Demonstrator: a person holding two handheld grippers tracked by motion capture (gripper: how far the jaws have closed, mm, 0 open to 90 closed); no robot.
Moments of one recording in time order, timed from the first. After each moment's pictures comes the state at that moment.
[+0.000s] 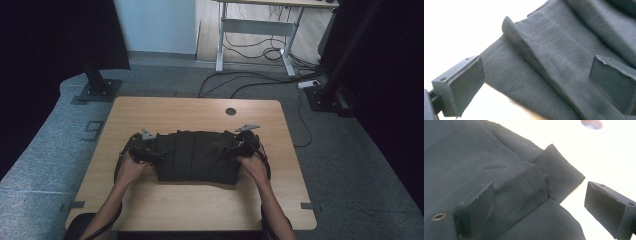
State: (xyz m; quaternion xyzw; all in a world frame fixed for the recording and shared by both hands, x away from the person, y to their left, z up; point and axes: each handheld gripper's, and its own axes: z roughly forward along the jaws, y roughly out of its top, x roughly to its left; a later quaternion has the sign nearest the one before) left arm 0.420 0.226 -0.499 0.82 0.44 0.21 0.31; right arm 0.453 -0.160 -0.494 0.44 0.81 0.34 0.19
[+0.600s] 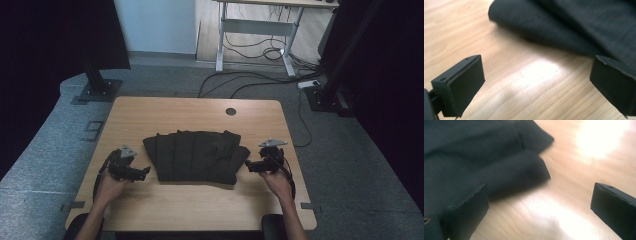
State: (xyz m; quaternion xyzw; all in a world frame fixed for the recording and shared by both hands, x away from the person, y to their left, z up) left arm 0.365 0.275 -0.516 0.82 0.44 0.21 0.30; right arm 0.394 -0.230 -0.497 0.46 0.79 0.34 0.21
